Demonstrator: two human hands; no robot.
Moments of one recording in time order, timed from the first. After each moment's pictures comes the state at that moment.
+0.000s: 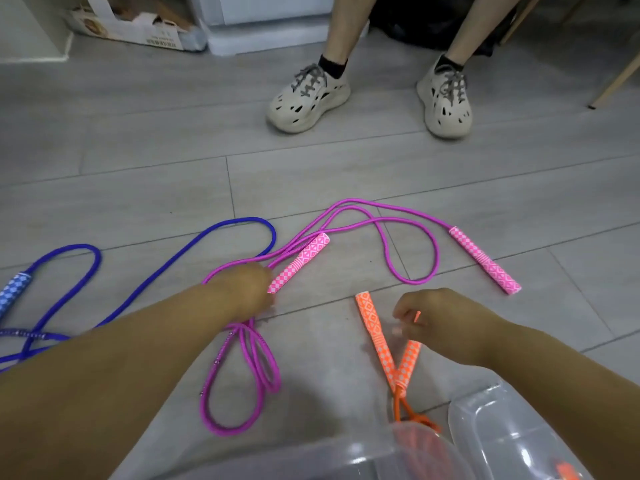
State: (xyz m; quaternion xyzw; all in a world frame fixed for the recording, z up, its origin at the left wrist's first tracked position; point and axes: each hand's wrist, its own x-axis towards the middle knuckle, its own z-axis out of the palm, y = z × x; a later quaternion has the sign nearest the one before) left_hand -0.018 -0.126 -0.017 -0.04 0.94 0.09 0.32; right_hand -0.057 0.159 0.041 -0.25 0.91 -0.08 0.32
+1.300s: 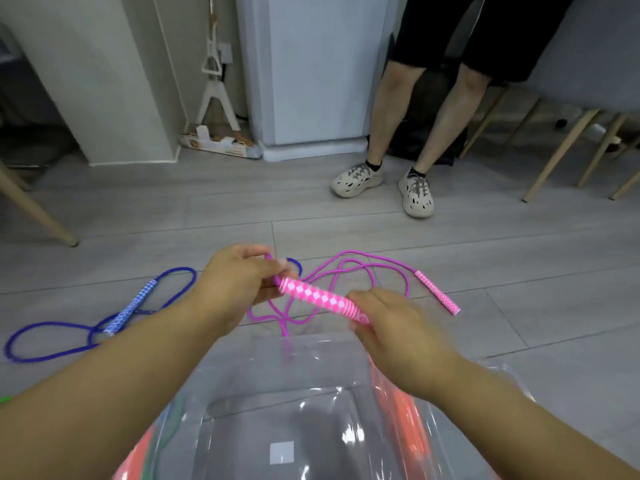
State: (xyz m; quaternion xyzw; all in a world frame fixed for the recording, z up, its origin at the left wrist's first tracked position) left_hand 0.199 -0.060 0.268 -0.27 0.60 0.75 -0.07; right_hand 0.158 0.145 0.247 -0.39 0.90 -0.16 0.01
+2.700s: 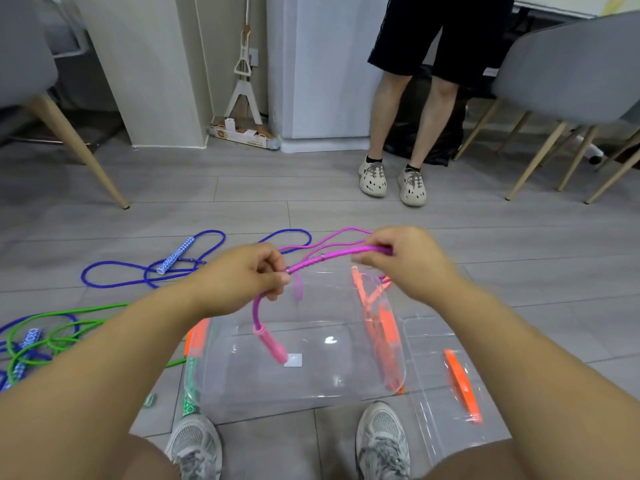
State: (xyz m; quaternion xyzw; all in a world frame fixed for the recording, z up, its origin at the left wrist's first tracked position) left_hand 0.382 -0.034 0.304 -0.11 0.86 0.50 0.04; right_hand 0.265 0.176 0.330 -0.34 0.89 -0.29 0.04
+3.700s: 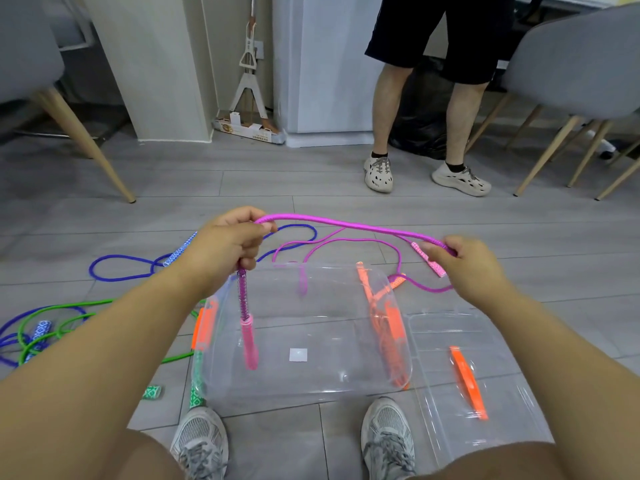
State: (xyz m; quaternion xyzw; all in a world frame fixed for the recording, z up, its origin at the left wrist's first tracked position) left_hand 0.371 -0.050 0.307 -0.17 0.67 0.72 -0.09; right_hand 0.236 0.232 0.307 -0.17 0.93 -0.32 0.03
